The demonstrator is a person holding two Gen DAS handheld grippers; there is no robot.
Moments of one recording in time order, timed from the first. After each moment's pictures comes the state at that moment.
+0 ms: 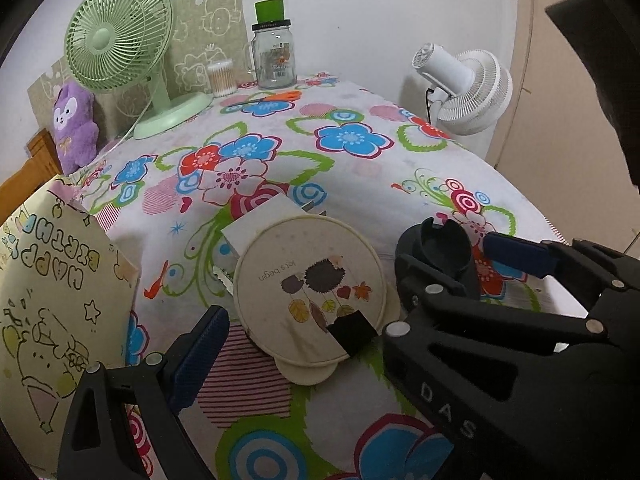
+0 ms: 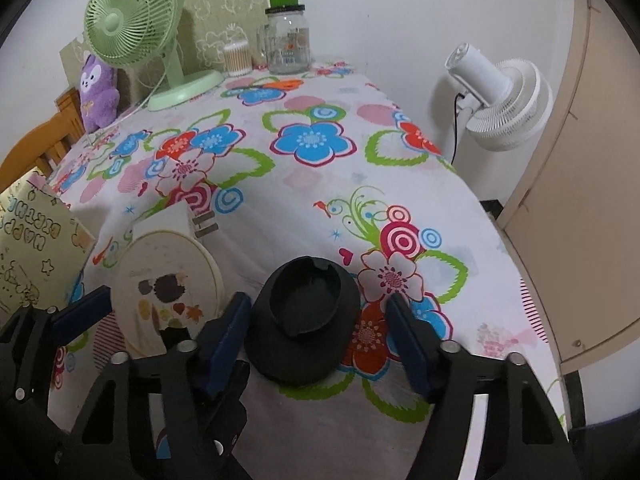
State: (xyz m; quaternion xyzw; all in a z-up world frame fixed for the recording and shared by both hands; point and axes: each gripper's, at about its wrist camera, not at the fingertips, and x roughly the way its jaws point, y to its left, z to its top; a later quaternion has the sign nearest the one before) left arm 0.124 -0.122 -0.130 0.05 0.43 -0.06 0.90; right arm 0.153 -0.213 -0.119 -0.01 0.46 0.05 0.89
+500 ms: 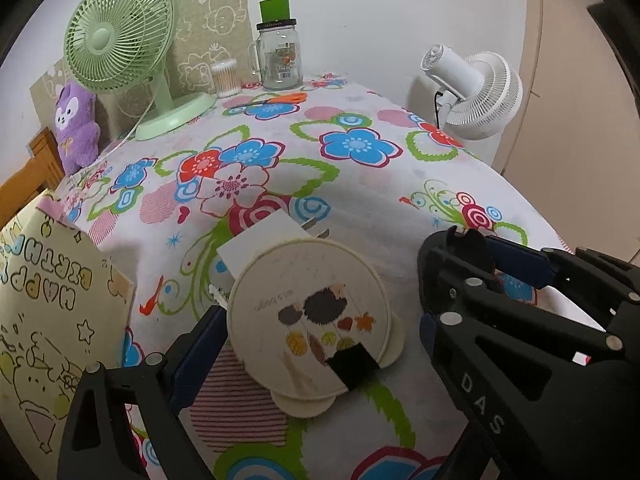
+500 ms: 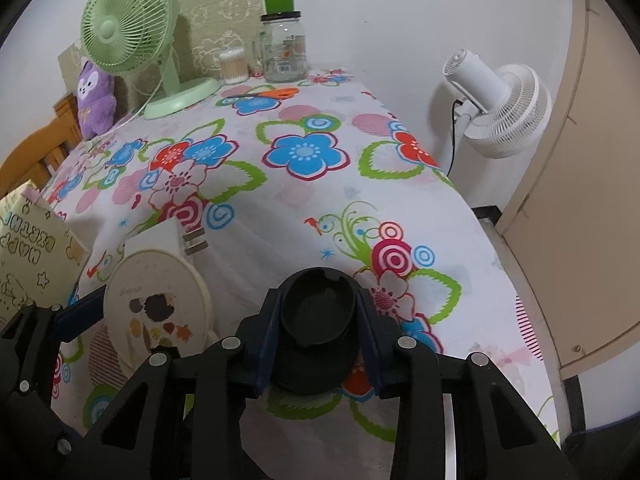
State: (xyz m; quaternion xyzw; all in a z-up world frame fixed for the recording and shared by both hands) left arm 0.139 -0.127 -0.130 0.05 0.43 -0.04 0.90; right arm 0.161 -0.219 -0.115 -0.01 0.44 0.05 0.89
